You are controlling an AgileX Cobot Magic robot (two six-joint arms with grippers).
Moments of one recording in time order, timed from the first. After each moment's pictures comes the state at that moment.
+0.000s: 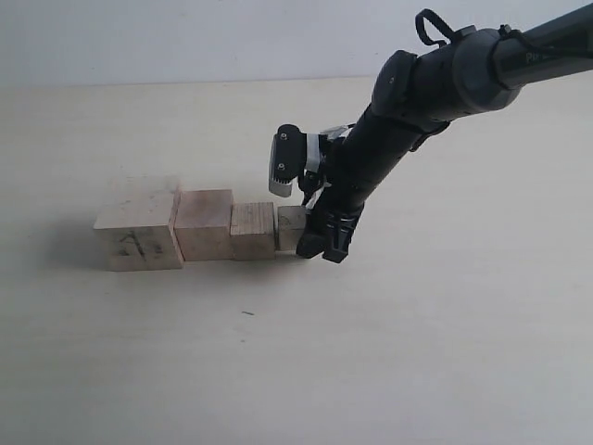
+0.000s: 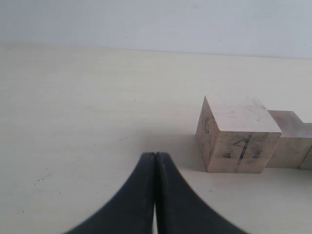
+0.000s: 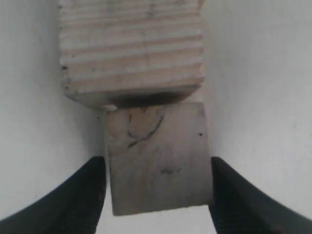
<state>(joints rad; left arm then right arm) -0.05 0.01 0.00 -0.12 0.37 0.05 0.60 2.18 -1.38 0.60 0.70 -1.45</state>
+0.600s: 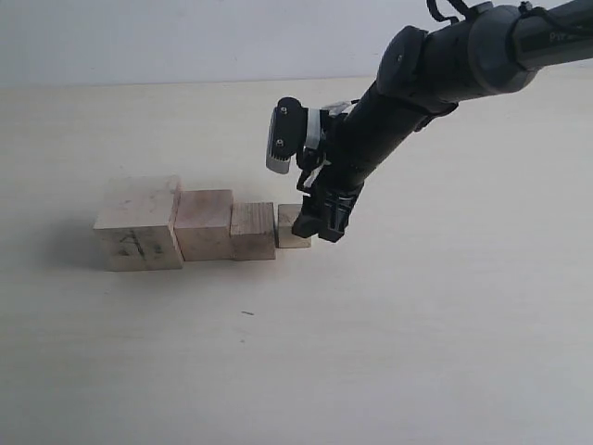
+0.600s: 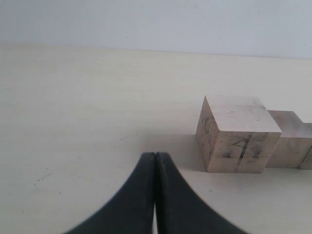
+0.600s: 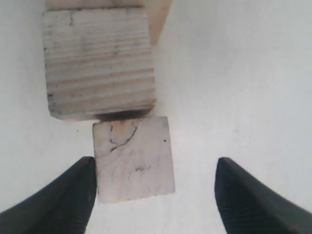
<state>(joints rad) -0.05 0.01 0.00 -0.12 0.37 0.05 0.60 2.12 -1.38 0.59 0.67 -1.42</state>
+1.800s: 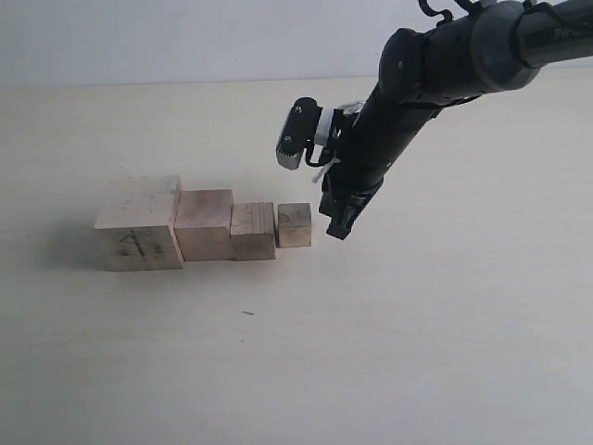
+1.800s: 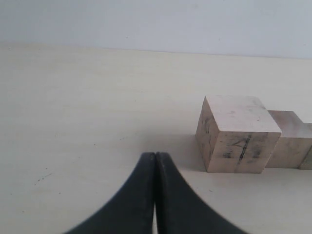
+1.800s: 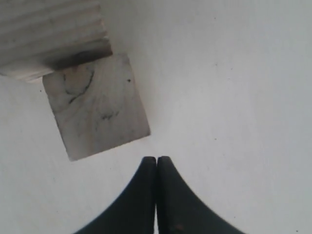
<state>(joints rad) -0.05 0.01 0.00 -0.12 0.37 0.05 0.60 2.11 -1.38 0.35 0.66 -1.07</state>
